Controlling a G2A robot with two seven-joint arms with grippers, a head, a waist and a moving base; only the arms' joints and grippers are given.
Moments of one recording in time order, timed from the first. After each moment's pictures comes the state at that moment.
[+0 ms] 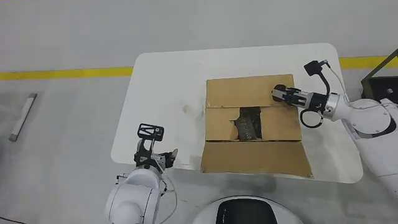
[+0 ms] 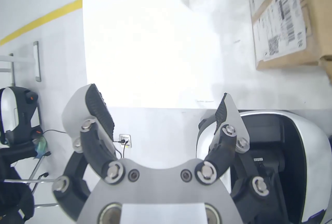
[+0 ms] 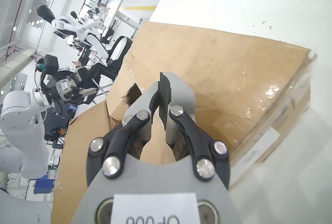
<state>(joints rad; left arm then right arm) 1.53 -1.45 -1.43 -2.30 1.71 -0.13 -1.24 -0.99 -1.01 1.38 -1.43 -0.10 -0.43 0.84</state>
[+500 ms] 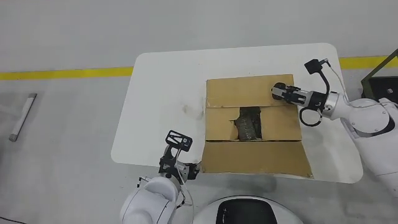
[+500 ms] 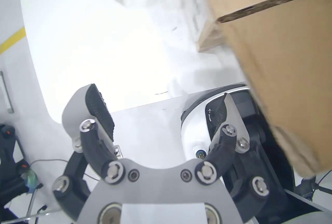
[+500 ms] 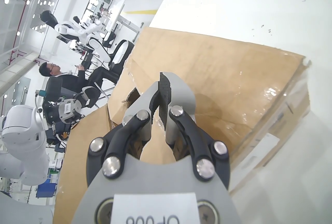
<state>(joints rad) 1.56 -1.44 -1.30 -2.32 1.58 -0.23 -1.21 -0.98 -1.01 1.36 -1.42 -0.08 -0.42 0.82</state>
